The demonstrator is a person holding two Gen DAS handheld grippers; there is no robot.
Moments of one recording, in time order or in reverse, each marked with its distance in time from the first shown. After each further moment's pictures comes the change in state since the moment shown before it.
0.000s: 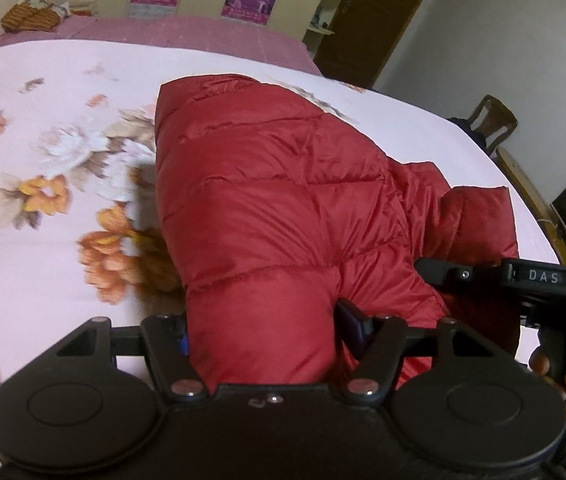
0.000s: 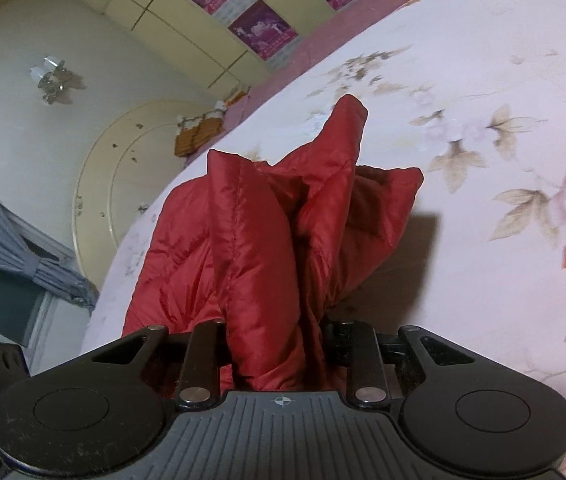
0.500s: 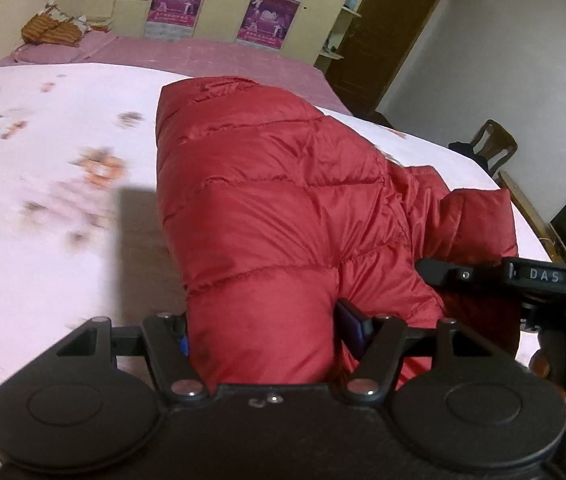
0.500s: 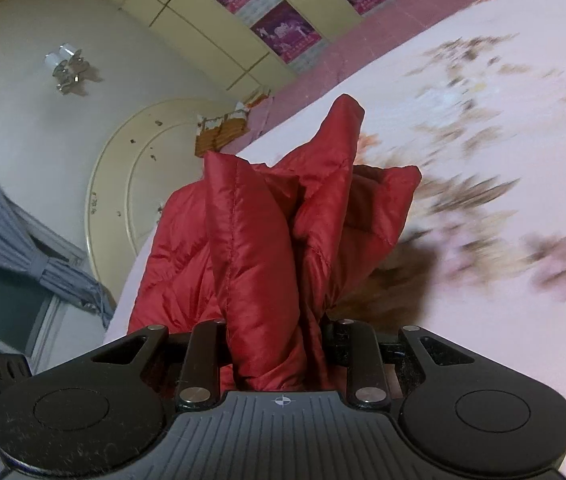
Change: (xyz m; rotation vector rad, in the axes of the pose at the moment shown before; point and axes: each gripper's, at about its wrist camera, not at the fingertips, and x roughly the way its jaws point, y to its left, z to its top) left arm -0.072 0.190 0.046 0.009 -0.047 -0.026; right arm 0.134 0.160 -0.037 0.001 -0.042 -0.005
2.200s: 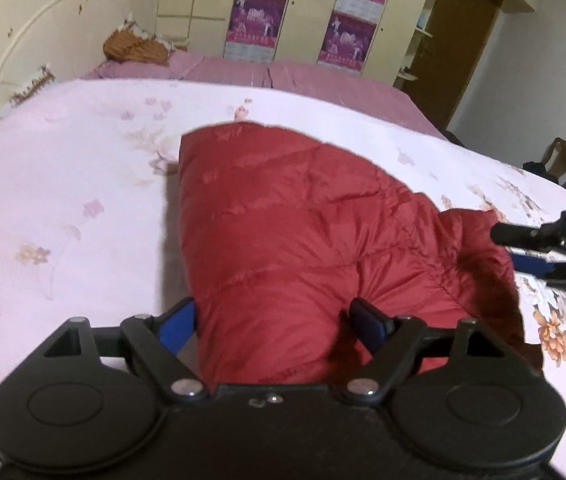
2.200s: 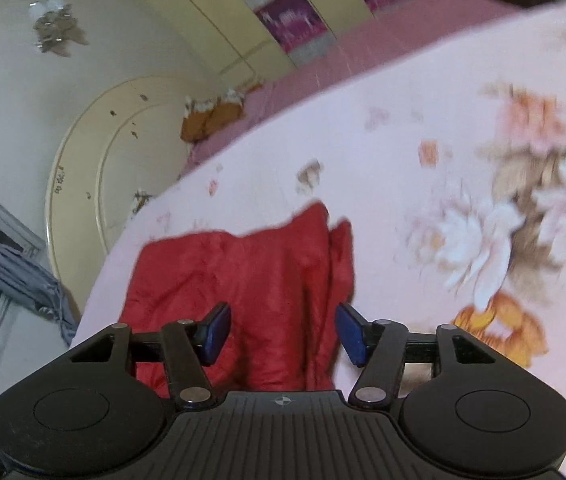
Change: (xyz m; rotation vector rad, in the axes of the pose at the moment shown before) left arm -0.025 0.242 0.045 0.004 -0.066 0.186; right arm 0.206 0.134 -0.010 -0.144 -0.059 -0.152
